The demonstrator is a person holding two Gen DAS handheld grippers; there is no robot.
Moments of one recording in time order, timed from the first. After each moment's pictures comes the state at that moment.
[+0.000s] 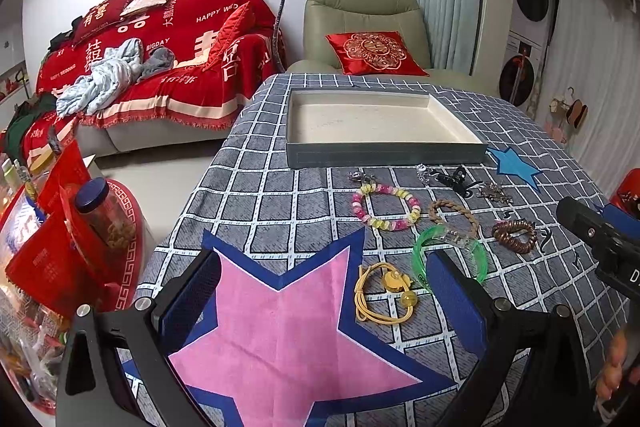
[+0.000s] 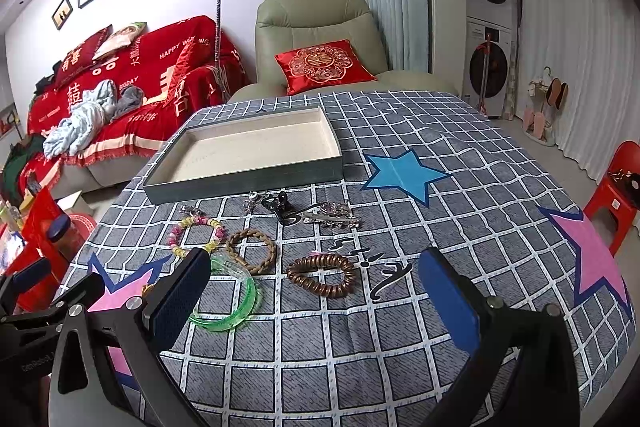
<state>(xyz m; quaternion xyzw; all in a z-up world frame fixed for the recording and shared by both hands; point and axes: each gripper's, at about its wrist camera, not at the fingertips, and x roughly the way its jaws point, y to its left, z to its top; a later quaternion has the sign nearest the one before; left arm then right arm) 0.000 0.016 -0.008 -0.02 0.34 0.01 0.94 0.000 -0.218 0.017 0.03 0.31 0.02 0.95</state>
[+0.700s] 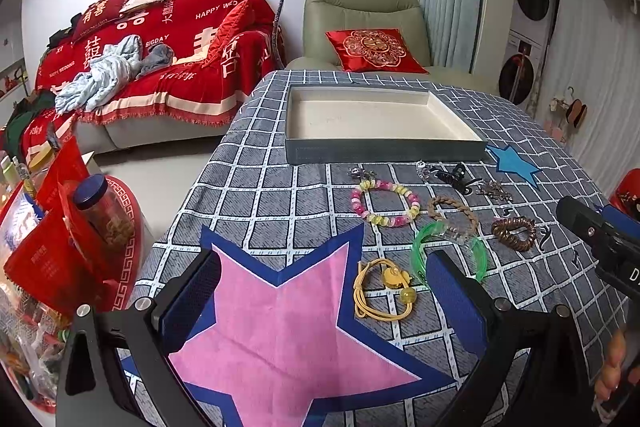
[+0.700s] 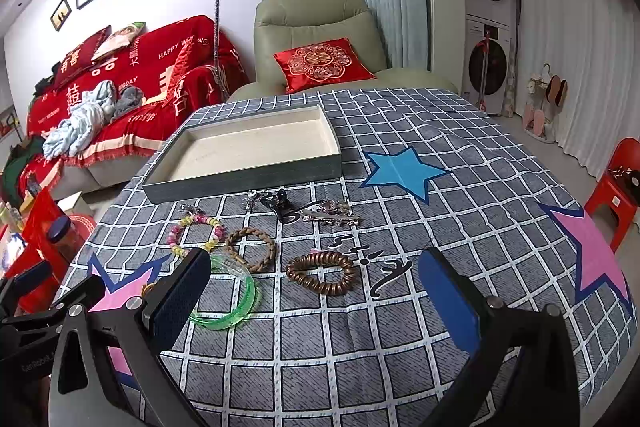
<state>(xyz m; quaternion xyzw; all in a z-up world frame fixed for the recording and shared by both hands) -0.001 0.015 -0.010 -0.02 0.34 0.01 0.94 -0.001 -0.218 0.019 0.03 0.31 0.02 0.95</state>
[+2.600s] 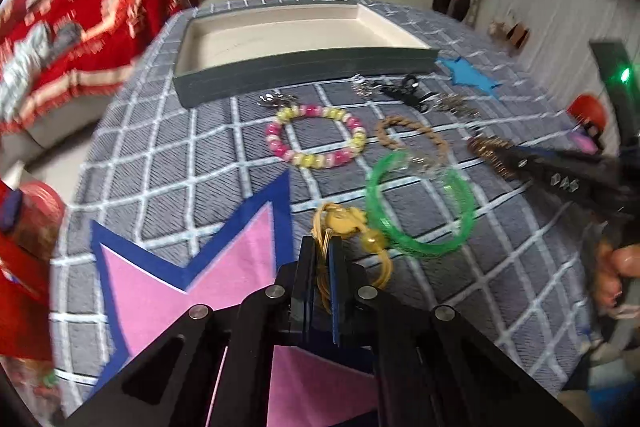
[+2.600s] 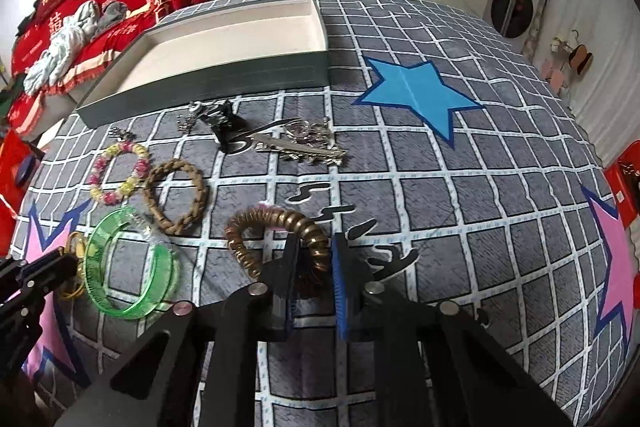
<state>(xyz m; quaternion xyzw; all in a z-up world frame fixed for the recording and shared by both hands) 0.050 -0.001 -0.053 0.00 0.46 -0.15 0.88 0.085 -0.240 -0.050 0.00 0.47 0.03 0.88</state>
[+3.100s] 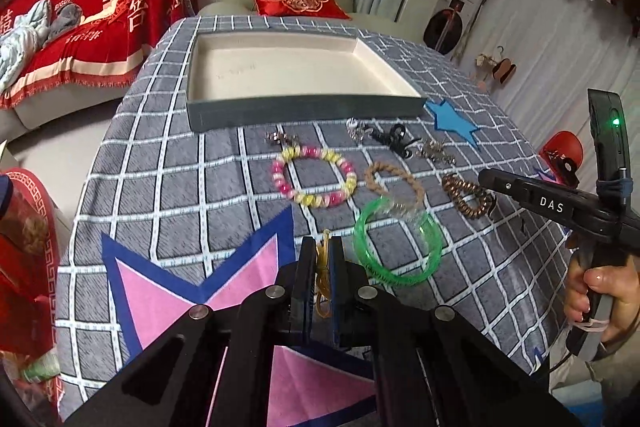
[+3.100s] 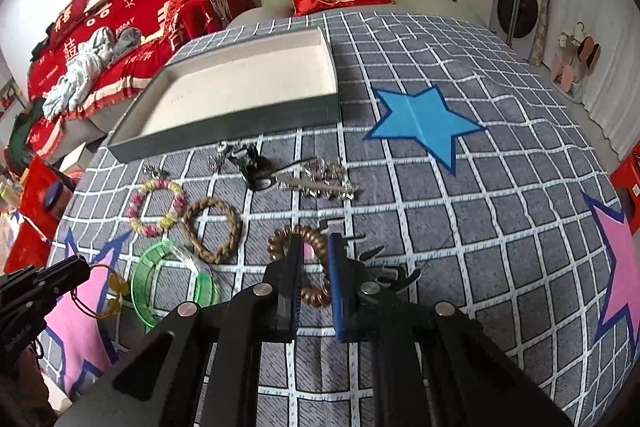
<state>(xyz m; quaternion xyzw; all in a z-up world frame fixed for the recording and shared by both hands) 0.053 0.019 -0.021 -0.05 0.44 -0.17 0.88 0.086 -0.247 -0.018 0.04 0.45 0.06 0.89</state>
